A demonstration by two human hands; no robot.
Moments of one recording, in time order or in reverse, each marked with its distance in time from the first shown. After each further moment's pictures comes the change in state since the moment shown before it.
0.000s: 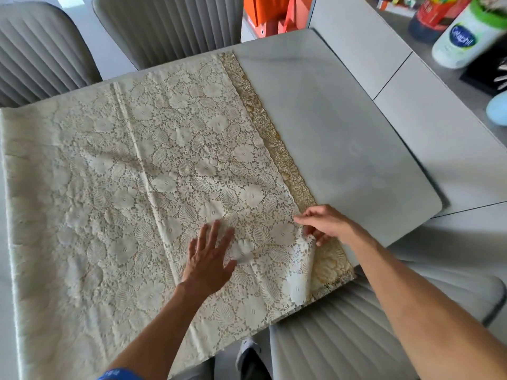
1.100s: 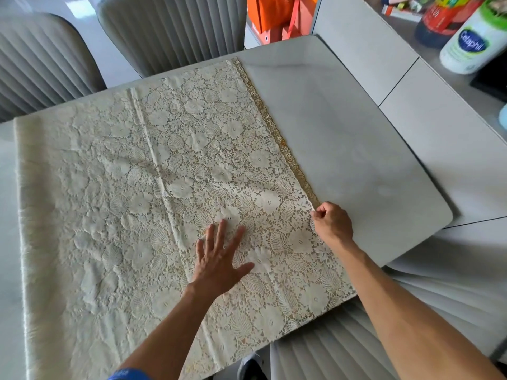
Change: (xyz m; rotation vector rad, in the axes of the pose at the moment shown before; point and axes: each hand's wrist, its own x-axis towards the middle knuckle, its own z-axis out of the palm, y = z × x) left_hand 0.026 0.018 -0.001 -0.088 0.004 -0.015; right_hand 0.024 -0.003 0.015 -0.267 0.676 -0.104
